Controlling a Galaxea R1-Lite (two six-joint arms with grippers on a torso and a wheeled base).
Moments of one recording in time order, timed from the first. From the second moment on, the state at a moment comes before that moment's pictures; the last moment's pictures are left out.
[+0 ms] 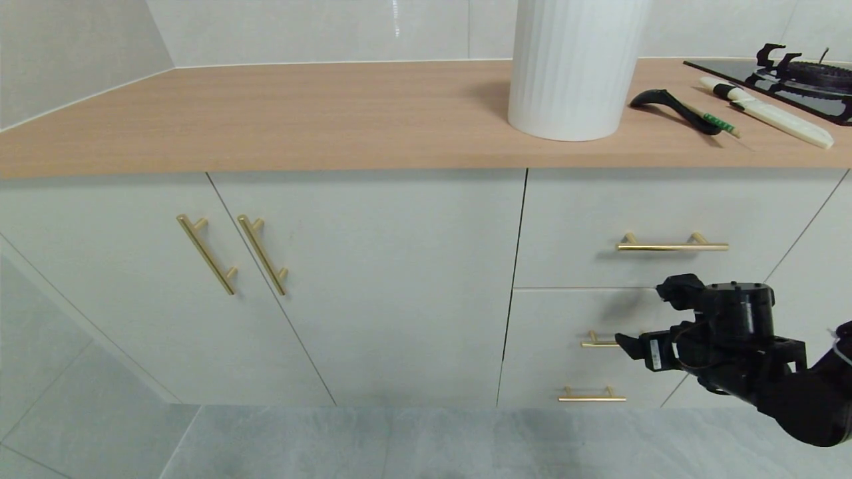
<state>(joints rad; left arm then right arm) 0.00 0.00 0.00 0.00 -0.01 0.00 0.19 1.99 -0.53 -0.97 -0.15 -0.03</state>
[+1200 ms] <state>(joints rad) 0.00 0.00 0.00 0.00 -0.01 0.00 0.19 2.24 -0.57 -1.23 -0.21 0.06</state>
